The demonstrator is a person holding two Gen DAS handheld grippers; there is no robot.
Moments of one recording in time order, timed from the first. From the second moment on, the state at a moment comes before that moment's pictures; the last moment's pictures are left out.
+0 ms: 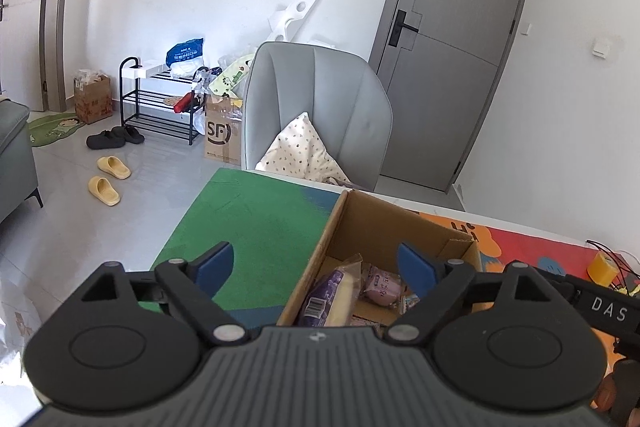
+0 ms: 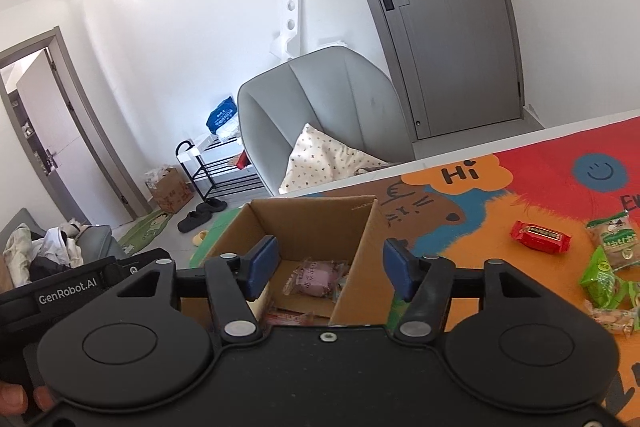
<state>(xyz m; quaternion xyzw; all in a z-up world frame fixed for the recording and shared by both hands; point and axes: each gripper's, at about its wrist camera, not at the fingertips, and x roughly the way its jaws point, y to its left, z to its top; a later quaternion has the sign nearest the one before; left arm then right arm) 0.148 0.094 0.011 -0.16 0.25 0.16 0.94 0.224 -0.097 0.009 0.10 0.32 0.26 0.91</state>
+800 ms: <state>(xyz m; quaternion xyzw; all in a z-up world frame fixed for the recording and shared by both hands) 0.159 0.026 0.007 -0.13 0.28 0.10 0.95 0.198 -0.182 -0.002 0.10 0.31 0.15 0.93</state>
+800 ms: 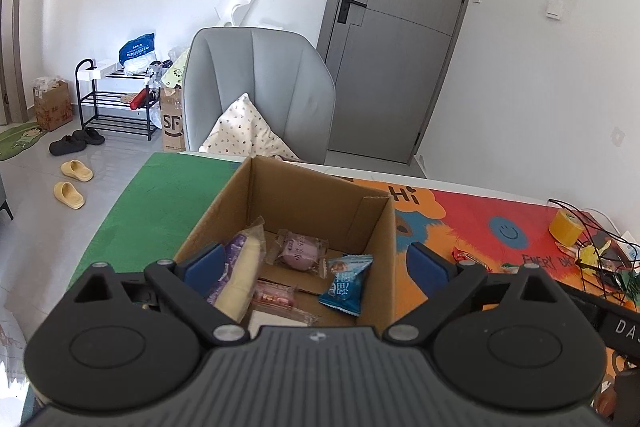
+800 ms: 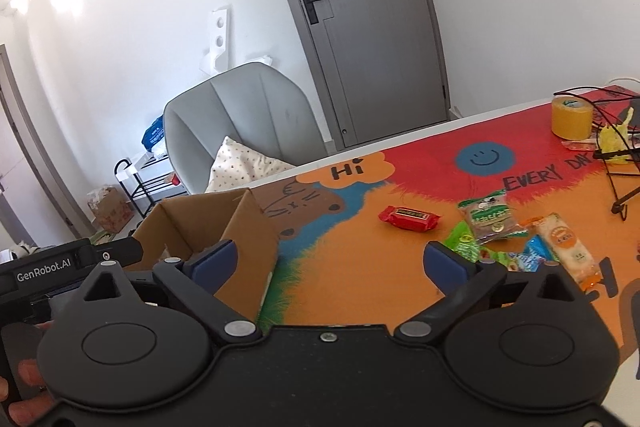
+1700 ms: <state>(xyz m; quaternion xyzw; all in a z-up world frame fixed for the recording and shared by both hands) 0.195 -0.088 -0.010 -0.08 0.30 0.02 0.95 0.193 -0.301 -0.025 0.14 0.31 0.05 0.94</state>
